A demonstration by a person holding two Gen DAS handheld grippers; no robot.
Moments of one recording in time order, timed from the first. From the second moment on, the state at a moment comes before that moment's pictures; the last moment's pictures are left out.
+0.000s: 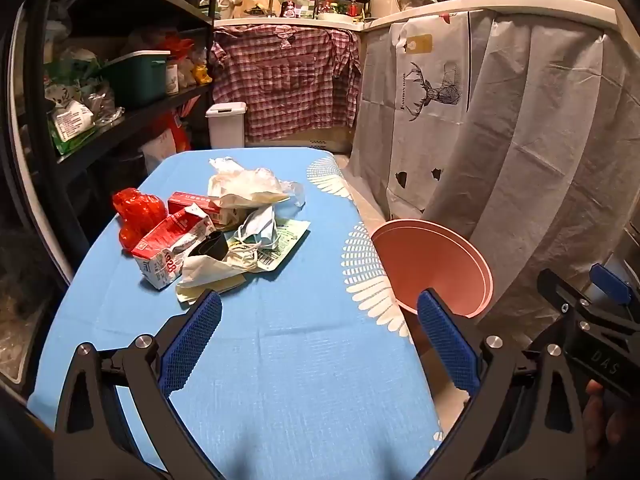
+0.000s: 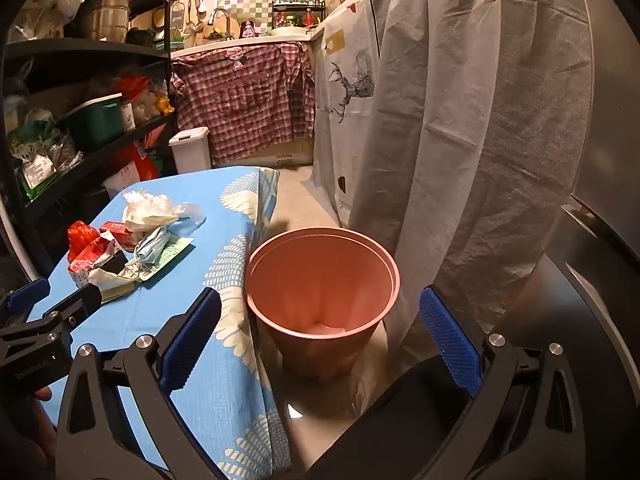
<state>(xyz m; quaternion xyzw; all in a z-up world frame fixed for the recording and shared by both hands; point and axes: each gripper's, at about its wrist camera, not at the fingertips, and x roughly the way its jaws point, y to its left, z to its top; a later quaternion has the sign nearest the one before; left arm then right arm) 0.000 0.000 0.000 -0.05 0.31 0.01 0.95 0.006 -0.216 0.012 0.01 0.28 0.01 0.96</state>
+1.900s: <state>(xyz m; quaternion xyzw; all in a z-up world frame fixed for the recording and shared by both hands) 0.000 -0.002 -0.002 -0.05 0.30 0.01 0.95 0.005 -0.218 0.013 0.02 0.27 0.01 0.96</state>
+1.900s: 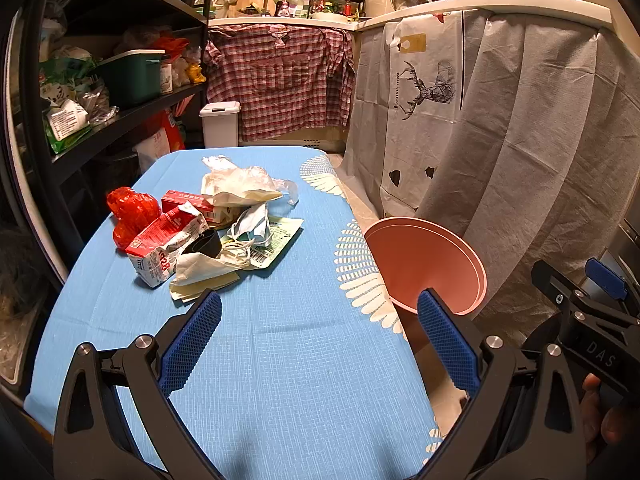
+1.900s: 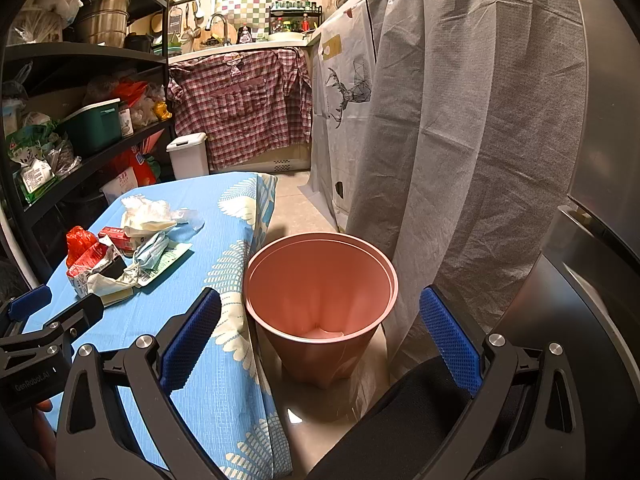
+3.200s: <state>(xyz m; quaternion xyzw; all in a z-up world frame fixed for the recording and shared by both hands) -0.008 0.001 0.016 -0.07 0.28 0.02 0.96 0.006 -0.229 0.032 0.05 0.23 0.03 0.97</state>
